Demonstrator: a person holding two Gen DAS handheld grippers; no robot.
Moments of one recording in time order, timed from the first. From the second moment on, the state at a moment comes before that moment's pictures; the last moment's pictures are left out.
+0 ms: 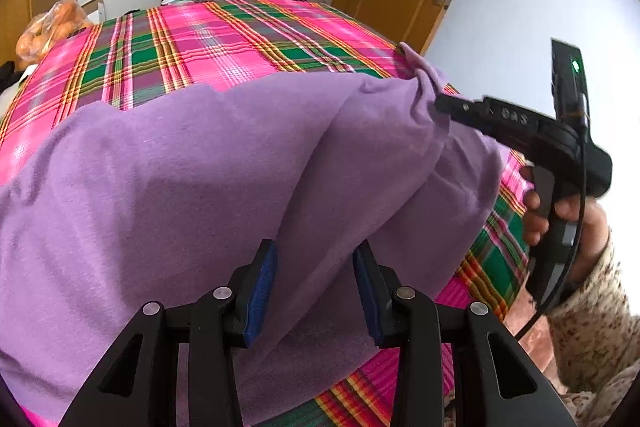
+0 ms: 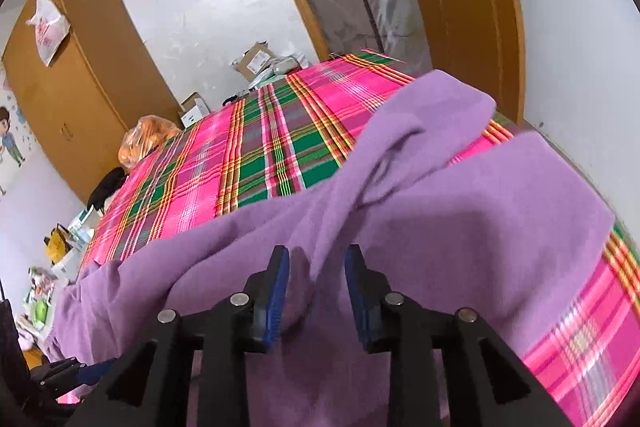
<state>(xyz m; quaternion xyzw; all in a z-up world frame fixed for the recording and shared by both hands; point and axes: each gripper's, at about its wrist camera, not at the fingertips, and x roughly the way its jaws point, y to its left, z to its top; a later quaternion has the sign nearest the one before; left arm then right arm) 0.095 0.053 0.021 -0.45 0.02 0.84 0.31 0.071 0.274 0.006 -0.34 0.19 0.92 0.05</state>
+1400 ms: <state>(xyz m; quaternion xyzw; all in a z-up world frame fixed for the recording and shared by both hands) 0.127 0.055 0.070 -0.34 0.03 0.88 0.34 0.104 0.270 0.078 -0.23 0.15 0.96 0.05</state>
